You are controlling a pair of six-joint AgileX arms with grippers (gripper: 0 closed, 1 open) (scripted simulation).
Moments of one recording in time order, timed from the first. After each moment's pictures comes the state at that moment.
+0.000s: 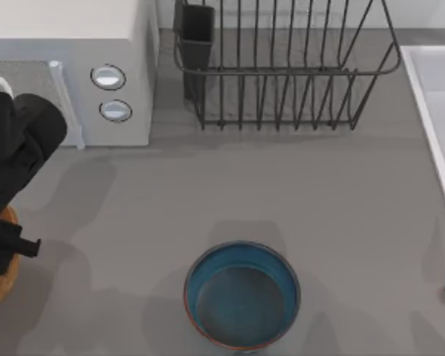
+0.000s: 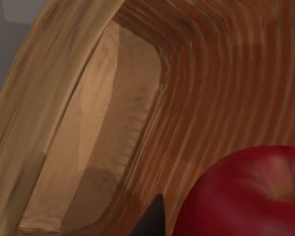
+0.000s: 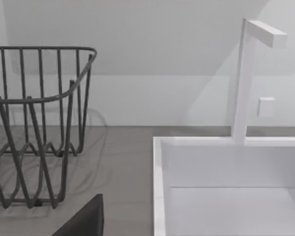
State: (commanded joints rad) left arm -0.27 1.62 0.99 -1.16 -0.64 2.83; right arm 0.00 0.00 0.00 0.00 0.00 0.00
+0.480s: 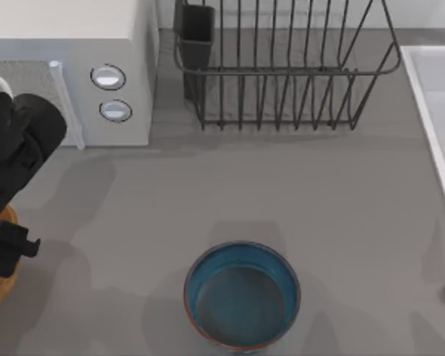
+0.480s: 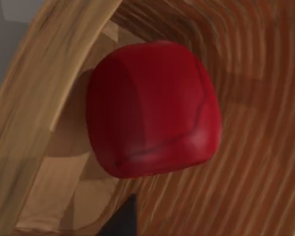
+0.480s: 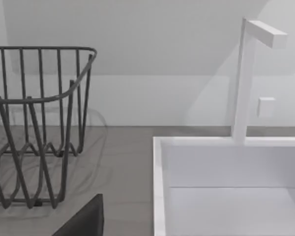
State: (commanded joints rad) left arm -0.27 1.62 0.99 -1.16 -0.64 2.83; right arm 0.00 0.00 0.00 0.00 0.00 0.00
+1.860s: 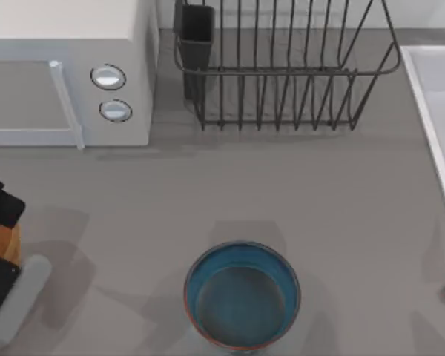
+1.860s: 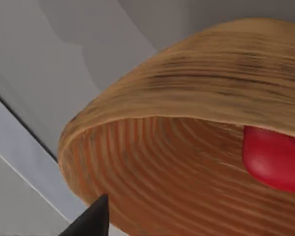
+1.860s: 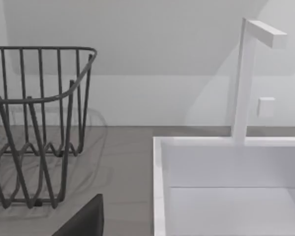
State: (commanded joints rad) left arm -0.27 0.97 0.55 -0.70 -0.32 1.81; right arm 0.00 0.00 0.00 0.00 0.00 0.00
